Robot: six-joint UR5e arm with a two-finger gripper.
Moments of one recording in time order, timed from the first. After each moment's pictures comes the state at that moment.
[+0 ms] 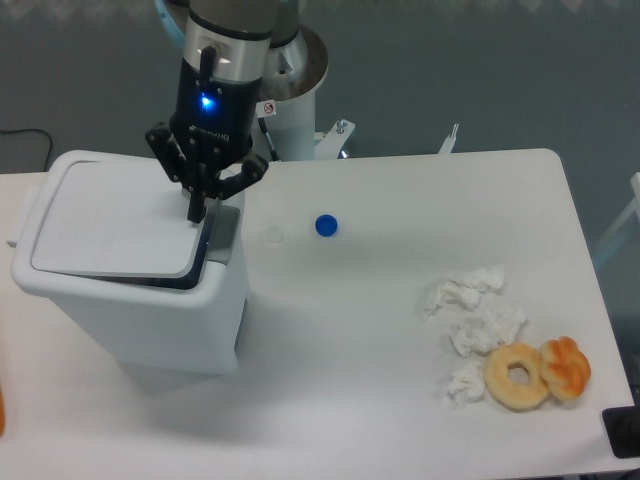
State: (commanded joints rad) arm 2.33 -1.62 -1.53 -1.25 1.19 0.56
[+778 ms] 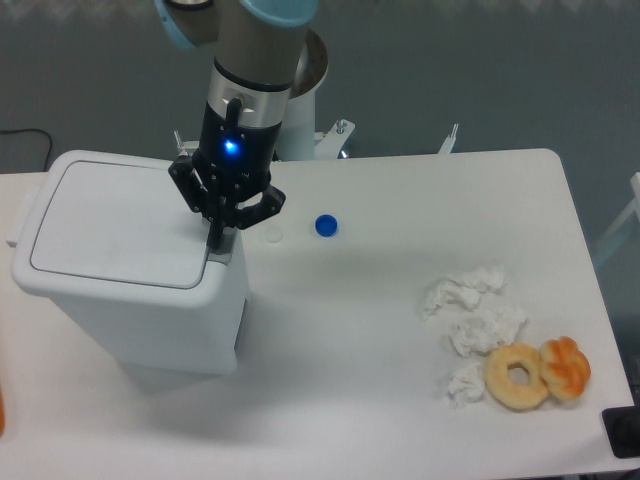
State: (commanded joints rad) arm 2.34 -1.65 -1.54 -1.25 1.19 0.57
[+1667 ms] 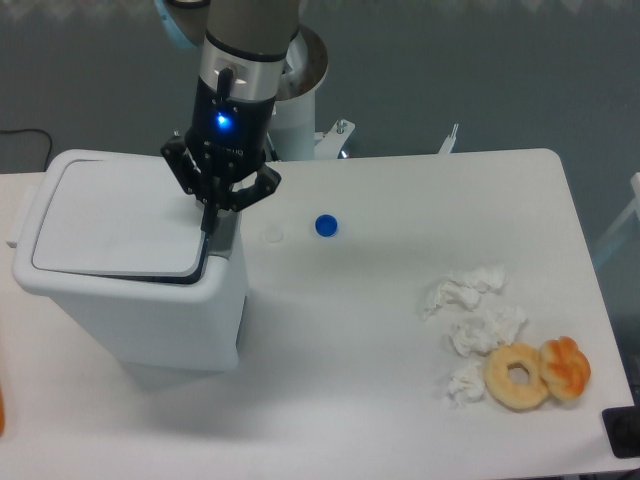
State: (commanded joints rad) arm 2.34 -1.59 -1.54 -1.25 1.18 0.56
